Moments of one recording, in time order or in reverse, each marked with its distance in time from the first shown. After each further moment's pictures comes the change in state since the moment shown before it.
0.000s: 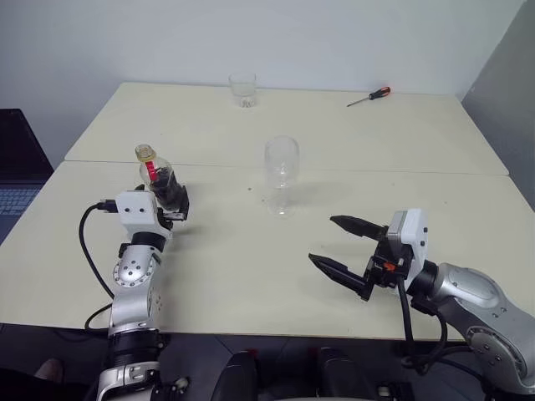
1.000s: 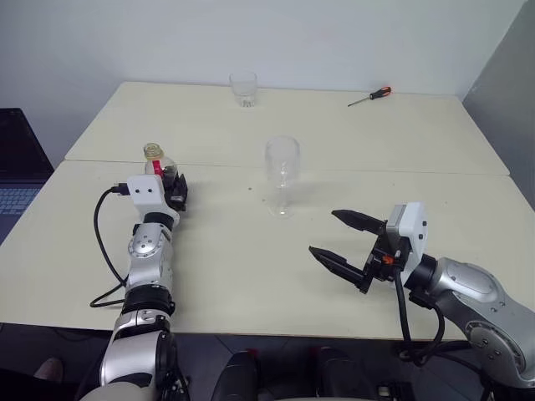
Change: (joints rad) left arm -0.311 0.033 0.014 0.553 -0.015 -0.203 -0.029; right arm -0.030 -0.002 0.003 0.010 0.001 0.018 -0.036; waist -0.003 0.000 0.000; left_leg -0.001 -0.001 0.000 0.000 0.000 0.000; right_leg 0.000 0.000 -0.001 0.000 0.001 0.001
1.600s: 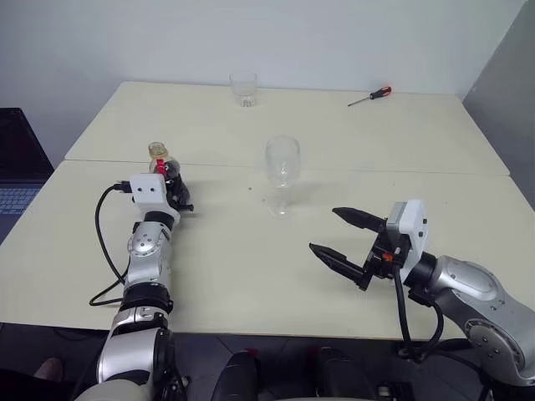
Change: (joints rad) left arm -0.016 0.024 -0.048 0.025 0.016 -0.012 -0.072; right arm -0.024 0.003 0.000 0.009 0.000 0.000 -0.013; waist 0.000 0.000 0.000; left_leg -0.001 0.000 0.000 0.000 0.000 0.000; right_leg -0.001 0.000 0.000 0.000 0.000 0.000
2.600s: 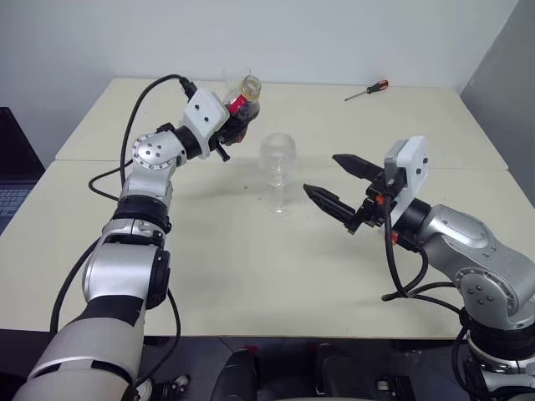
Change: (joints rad) left arm -0.577 0.126 -0.281 0.345 0.194 -0.252 -0.541; right arm -0.342 0.053 0.002 0.115 0.067 0.136 -0.182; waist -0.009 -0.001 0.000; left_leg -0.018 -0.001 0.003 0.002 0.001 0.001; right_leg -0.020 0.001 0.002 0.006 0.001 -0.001
